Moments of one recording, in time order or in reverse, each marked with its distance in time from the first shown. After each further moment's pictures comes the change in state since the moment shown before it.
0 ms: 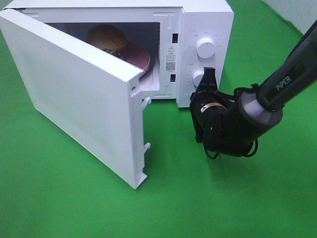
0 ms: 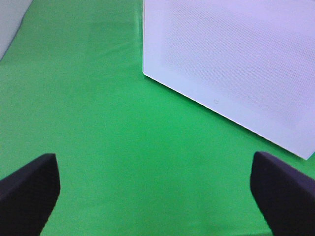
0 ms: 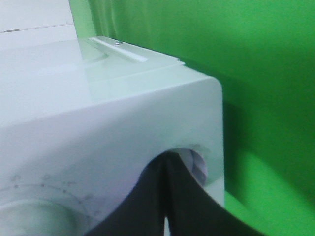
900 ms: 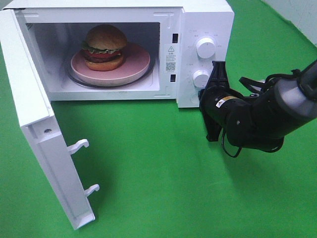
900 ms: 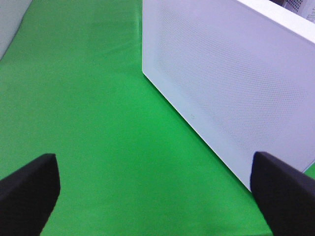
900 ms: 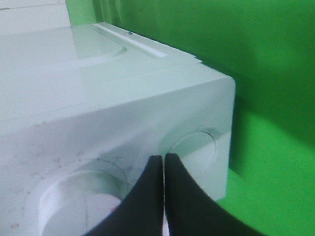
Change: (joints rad) left arm 0.000 0.000 0.000 0.000 0.000 0.000; right arm -0.037 -0.171 0.147 -0.147 0.127 0.027
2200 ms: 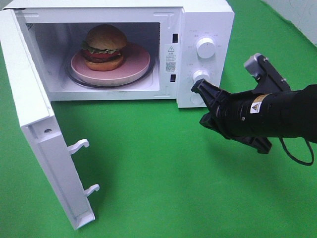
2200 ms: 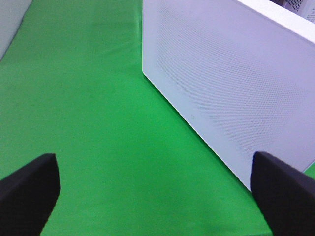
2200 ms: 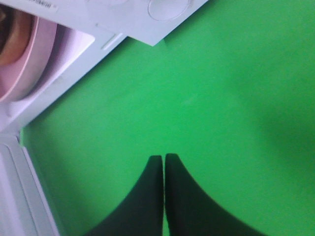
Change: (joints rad) left arm 0.000 0.000 0.000 0.000 0.000 0.000; right arm 0.000 -0.485 0.204 -0.335 0.641 -0.613
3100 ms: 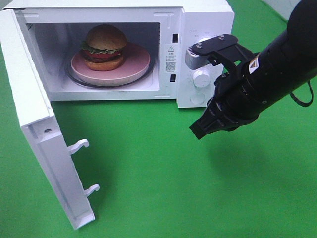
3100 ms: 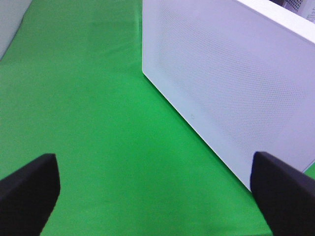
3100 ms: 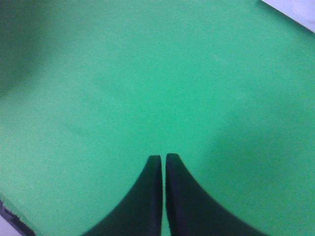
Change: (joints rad) left arm 0.000 0.000 0.000 0.000 0.000 0.000; right arm 0.000 -0.055 -0.305 -0.026 0.739 -1.063
